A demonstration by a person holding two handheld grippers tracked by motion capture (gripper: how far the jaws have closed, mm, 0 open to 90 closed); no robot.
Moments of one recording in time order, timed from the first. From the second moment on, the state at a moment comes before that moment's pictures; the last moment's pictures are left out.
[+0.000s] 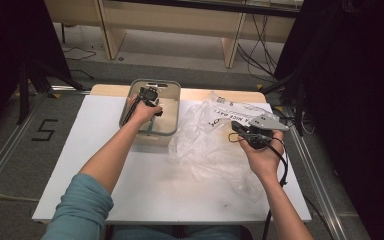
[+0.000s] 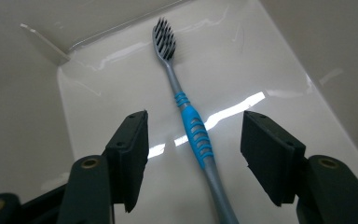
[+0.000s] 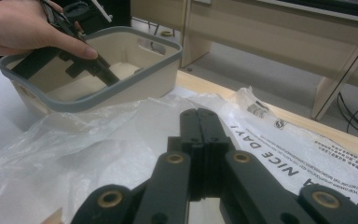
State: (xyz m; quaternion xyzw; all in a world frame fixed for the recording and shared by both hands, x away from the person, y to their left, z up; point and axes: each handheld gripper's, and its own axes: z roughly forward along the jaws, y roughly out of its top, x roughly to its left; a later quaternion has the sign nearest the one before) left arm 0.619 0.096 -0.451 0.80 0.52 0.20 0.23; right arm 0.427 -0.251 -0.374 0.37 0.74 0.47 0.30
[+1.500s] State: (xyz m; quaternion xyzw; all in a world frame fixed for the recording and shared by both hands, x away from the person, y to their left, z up) left arm 0.625 0.101 -0.468 0.79 0.54 0.15 0.24; right arm 0.427 -0.250 -0.375 0.37 0.75 0.47 0.29
